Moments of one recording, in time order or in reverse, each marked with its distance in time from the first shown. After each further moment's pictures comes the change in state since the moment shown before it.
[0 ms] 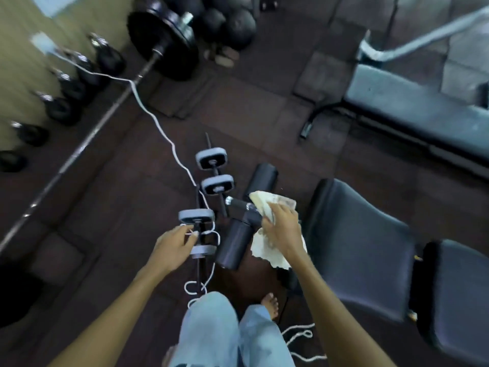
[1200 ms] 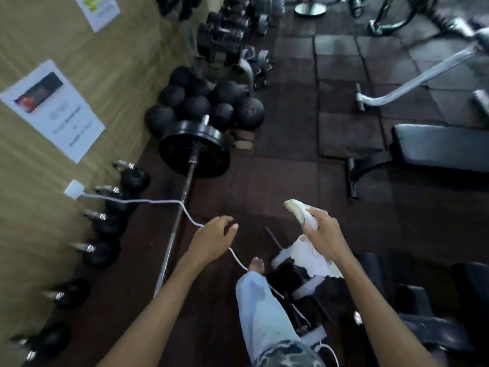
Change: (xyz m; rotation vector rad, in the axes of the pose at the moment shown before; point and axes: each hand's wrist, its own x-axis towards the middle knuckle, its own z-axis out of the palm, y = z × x) left_hand 0.428 -0.147 -0.425 0.041 -0.055 0.368; right_hand 0.321 -0.413 0.033 0.392 0.293 0.222
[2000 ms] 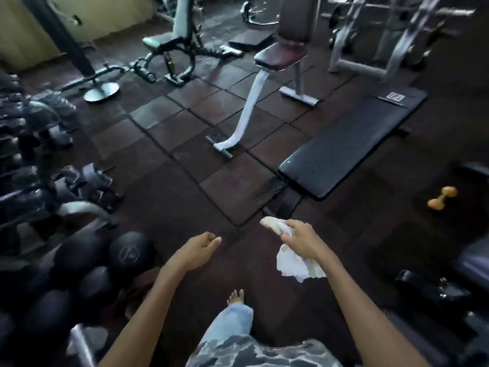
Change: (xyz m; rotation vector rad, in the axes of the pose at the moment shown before) left_hand 0.613 0.324 -0.068 0.359 -0.603 0.527; right_hand 0.416 -0.035 -0.206 0.226 0.400 0.448
